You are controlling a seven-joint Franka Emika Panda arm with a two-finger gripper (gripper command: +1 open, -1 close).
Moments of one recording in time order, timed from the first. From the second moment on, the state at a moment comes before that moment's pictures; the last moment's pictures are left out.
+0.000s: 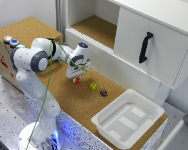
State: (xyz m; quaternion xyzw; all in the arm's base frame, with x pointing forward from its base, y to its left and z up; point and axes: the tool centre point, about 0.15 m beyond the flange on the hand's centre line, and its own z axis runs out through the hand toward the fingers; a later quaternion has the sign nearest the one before) arm 0.385 0.106 0.232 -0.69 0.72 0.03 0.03
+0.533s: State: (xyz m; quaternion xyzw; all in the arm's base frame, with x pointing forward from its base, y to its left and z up) arm 0.345 0.122 0.316 -0.83 0.56 0.00 0.04
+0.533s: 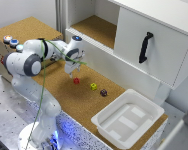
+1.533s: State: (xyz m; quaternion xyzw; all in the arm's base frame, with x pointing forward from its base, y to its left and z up) arm 0.231 0.254 0.506 -1.00 -0.04 -0.02 -0.01
